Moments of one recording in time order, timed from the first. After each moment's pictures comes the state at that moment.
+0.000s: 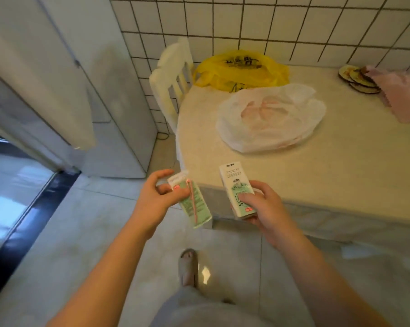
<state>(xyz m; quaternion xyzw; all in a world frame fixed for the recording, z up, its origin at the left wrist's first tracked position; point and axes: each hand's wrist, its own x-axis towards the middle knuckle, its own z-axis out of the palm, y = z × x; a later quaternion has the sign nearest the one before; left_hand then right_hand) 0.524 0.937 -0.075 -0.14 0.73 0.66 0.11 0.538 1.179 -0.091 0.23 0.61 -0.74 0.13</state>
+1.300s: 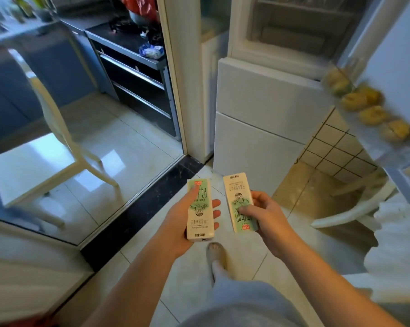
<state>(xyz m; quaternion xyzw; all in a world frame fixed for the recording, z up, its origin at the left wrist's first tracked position) 0.586 0.264 -0.079 -0.34 0.43 0.83 0.07 0.497 0.441 -0.097 0.04 0.67 -0.67 0.31</state>
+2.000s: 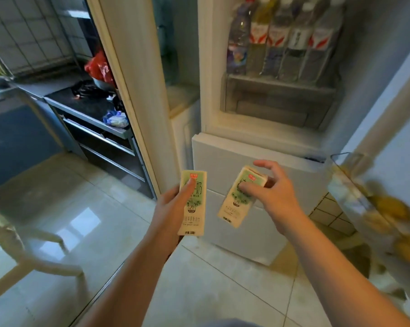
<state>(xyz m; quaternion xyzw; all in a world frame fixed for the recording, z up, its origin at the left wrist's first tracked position) 0.258 0.153 -0.007 -0.27 0.61 0.75 -0.06 0.165 0.347 -0.003 -0.08 0.73 -0.67 0.09</state>
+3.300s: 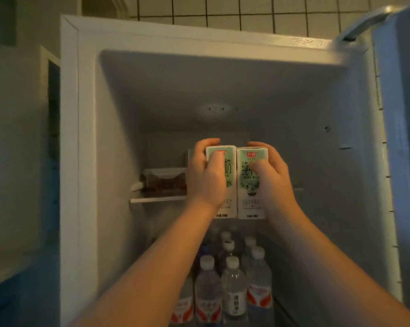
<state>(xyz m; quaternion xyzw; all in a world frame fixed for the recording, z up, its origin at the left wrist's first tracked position) -0.240 0.219 0.397 0.35 0.58 0.68 -0.27 -0.207 0.329 0.388 -0.15 0.62 -0.63 -0.44</state>
